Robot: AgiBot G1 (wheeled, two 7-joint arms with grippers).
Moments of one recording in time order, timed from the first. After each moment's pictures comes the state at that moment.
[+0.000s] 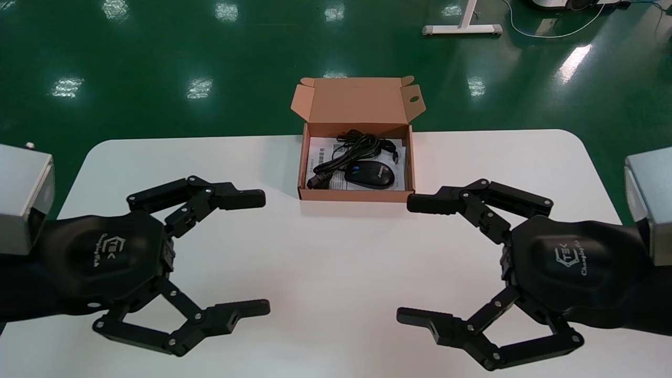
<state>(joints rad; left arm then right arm) -1.07 0.61 0.28 -1.28 0.73 1.50 -0.19 1.07 -0.61 -0.28 1.28 -0.73 -1.50 0.19</state>
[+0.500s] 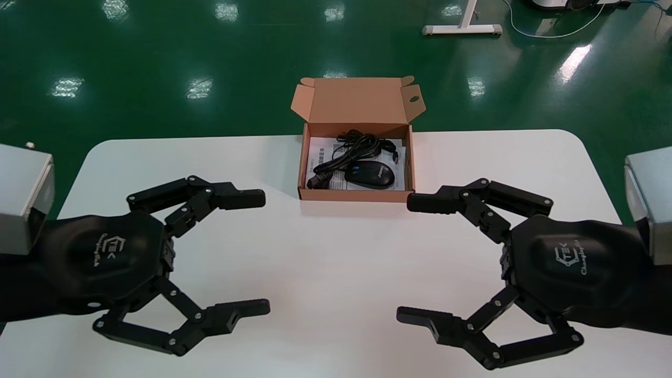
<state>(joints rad) -1.07 0.61 0.28 -1.28 0.73 1.50 -0.19 1.07 -0.61 -0.28 1.28 -0.73 -1.49 0.19</state>
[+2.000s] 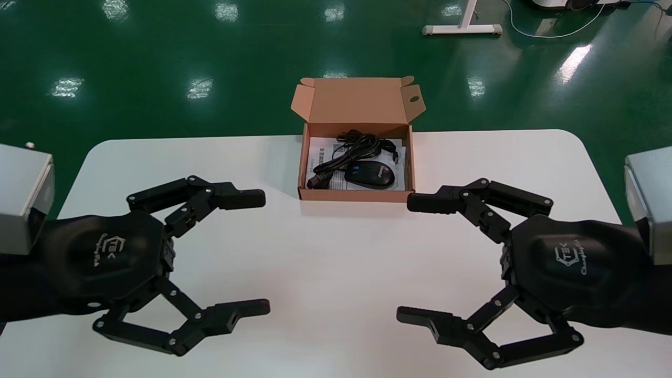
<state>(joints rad) -1.07 0.61 0.28 -1.28 0.73 1.50 -0.19 1.07 -0.61 -0.28 1.28 -0.73 -1.50 0.19</state>
